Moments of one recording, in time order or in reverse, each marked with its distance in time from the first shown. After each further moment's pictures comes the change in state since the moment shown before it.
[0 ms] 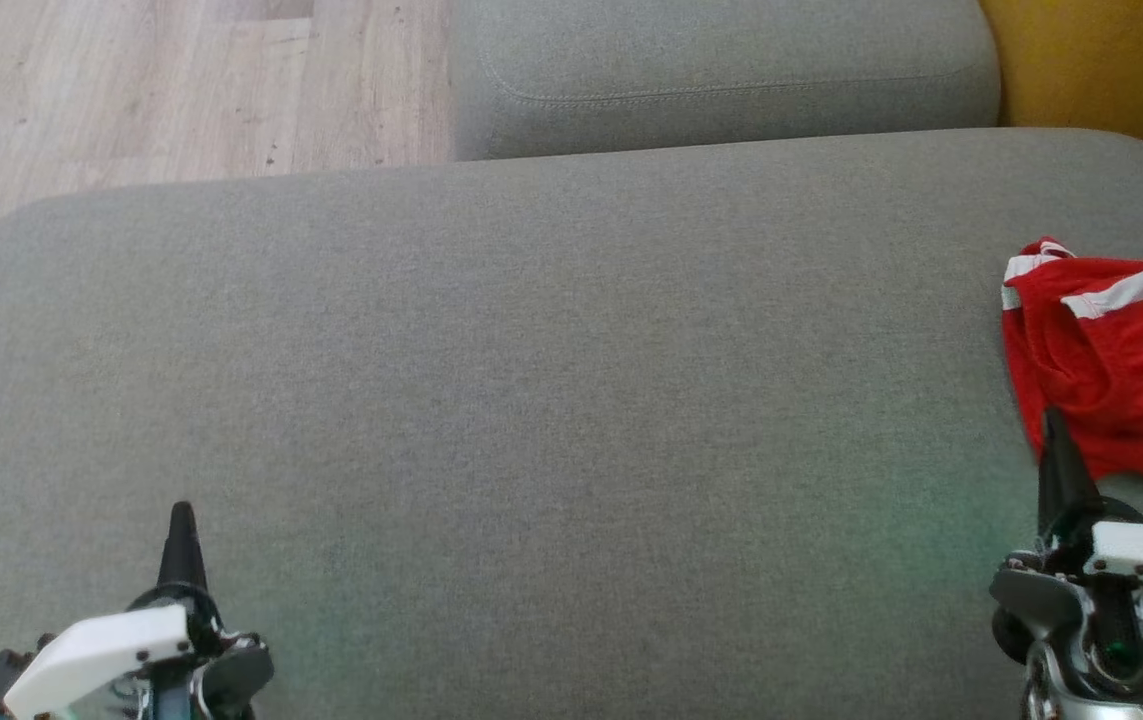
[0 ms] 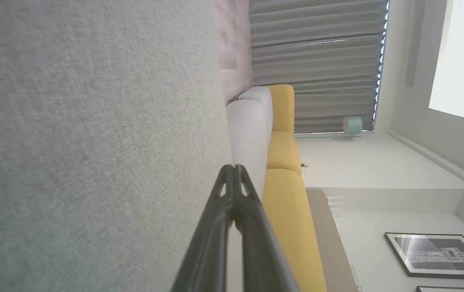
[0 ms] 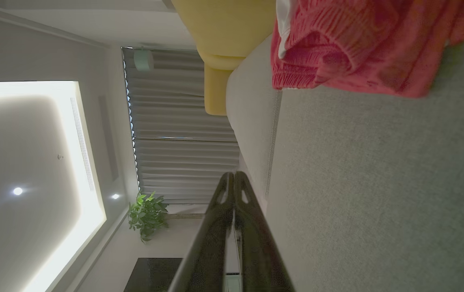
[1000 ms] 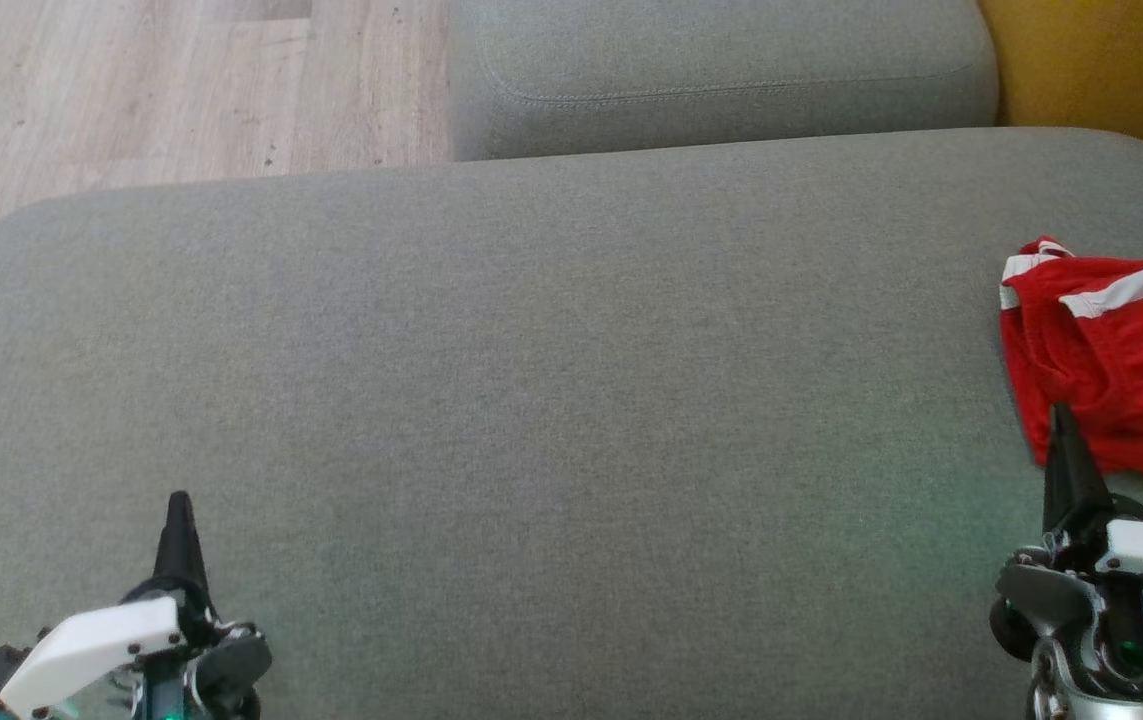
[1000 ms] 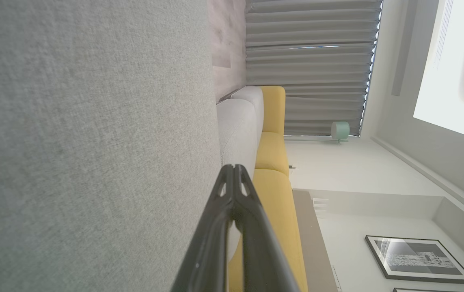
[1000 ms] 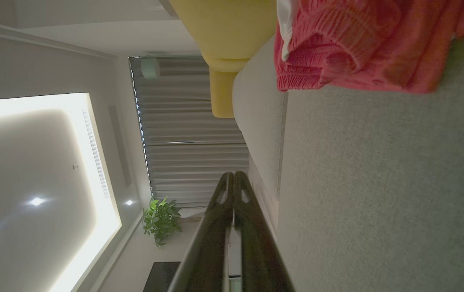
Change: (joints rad) left arm -0.013 0.000 0.004 -0.006 -0.066 -0.009 0.016; right arm 0.001 0.000 -0.013 -0.016 0.067 0.000 0.017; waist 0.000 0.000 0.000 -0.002
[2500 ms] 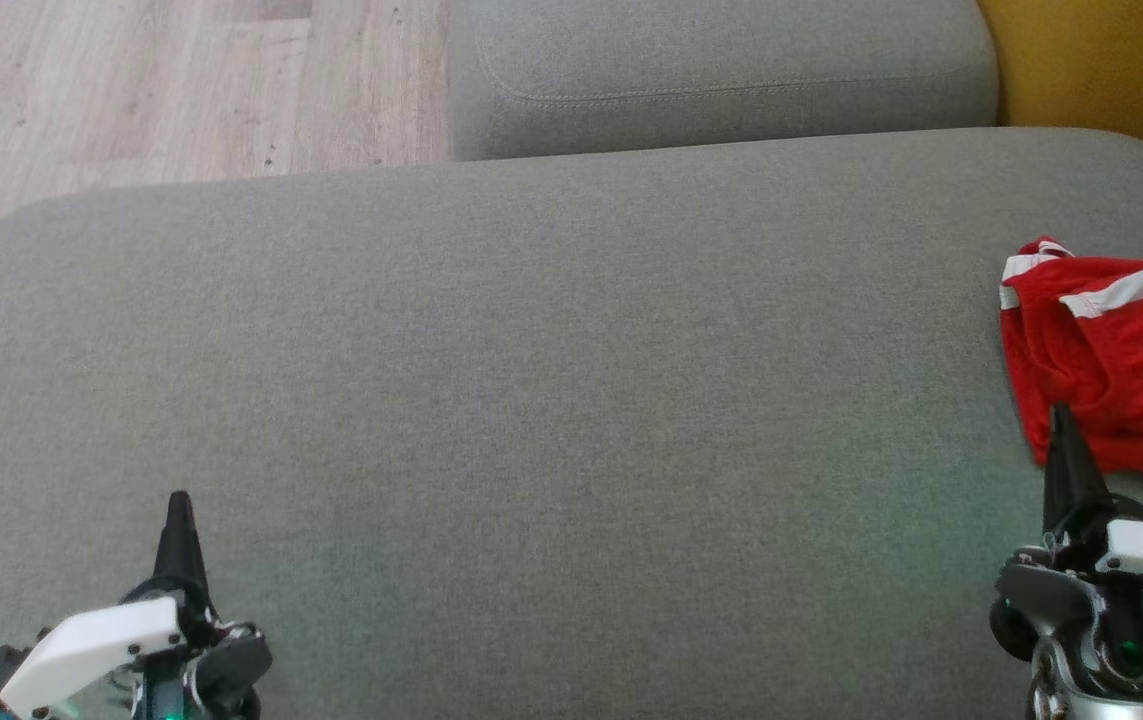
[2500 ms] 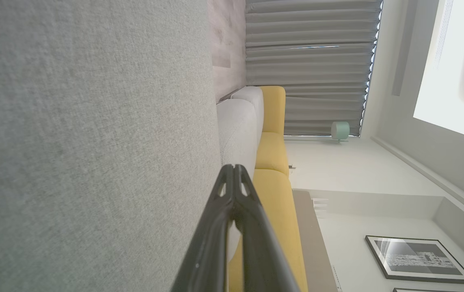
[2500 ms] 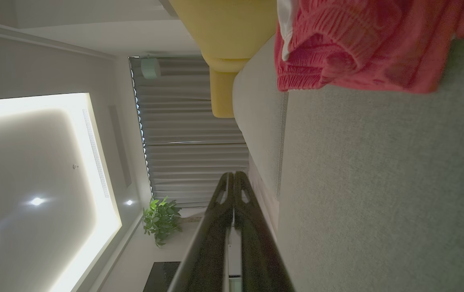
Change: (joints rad) left arm 0.000 0.000 0.000 0.000 0.000 0.000 0.000; right arm 0.000 0.000 0.000 -0.001 0.000 0.000 0.000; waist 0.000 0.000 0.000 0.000
